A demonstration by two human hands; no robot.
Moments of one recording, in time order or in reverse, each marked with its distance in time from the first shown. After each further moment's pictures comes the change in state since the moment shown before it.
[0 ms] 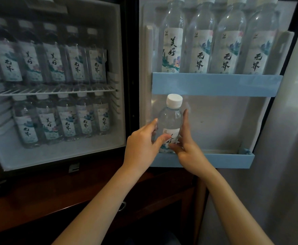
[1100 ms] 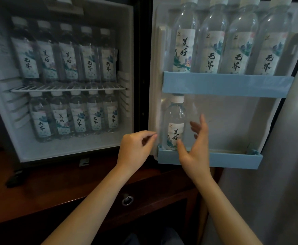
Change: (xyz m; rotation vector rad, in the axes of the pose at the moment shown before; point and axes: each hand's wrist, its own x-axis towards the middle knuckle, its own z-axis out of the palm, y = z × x) left_hand -0.018 -0.032 -0.023 -0.057 0.059 -0.012; right_hand -0.009 -0.001 0.029 -0.121 0.489 -0.062
